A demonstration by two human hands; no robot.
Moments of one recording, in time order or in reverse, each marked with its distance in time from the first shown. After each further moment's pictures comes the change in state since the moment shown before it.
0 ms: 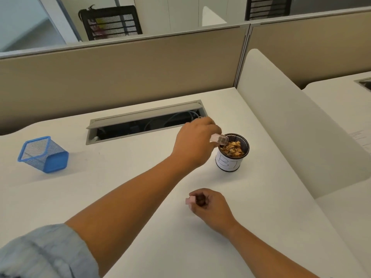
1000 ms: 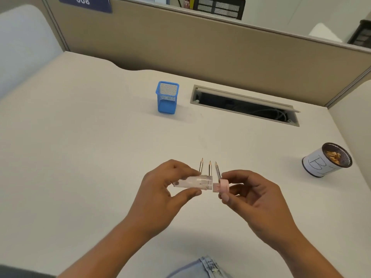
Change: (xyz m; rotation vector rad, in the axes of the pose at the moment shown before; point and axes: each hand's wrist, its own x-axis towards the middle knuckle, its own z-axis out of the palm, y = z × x) left_hand -0.396 -0.091 -0.178 -0.646 0.362 -0.545; right_hand -0.149 -0.150 0.189 -0.027 -0.318 -0.178
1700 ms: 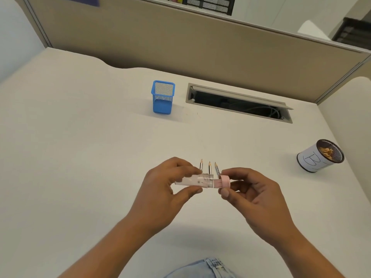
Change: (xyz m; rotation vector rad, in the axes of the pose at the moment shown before) left_hand 0.021 -0.013 -0.016 0.058 -0.062 0.042; right_hand 0.013 -0.002 0.019 -0.080 0.108 -0.021
